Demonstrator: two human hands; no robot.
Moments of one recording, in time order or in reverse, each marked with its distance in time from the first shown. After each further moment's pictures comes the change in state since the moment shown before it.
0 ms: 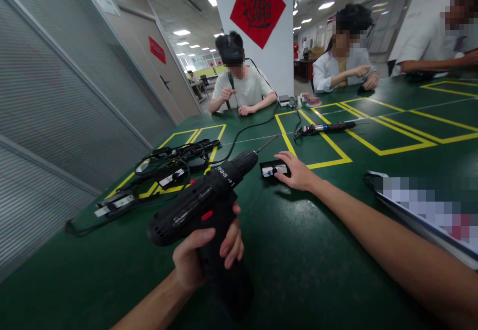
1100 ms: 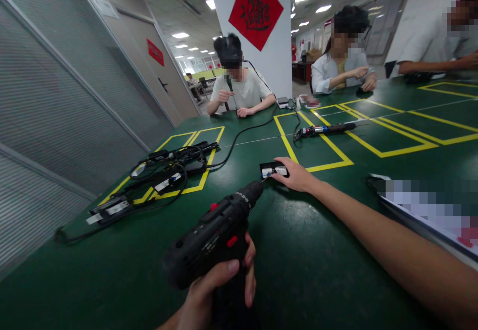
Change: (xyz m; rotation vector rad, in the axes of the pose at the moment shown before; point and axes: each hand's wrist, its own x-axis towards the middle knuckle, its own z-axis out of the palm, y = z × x) left_hand -0.019 -0.022 0.019 0.148 0.132 -0.152; right_hand 0.005 0.014 0.014 0.005 -0.014 0.078
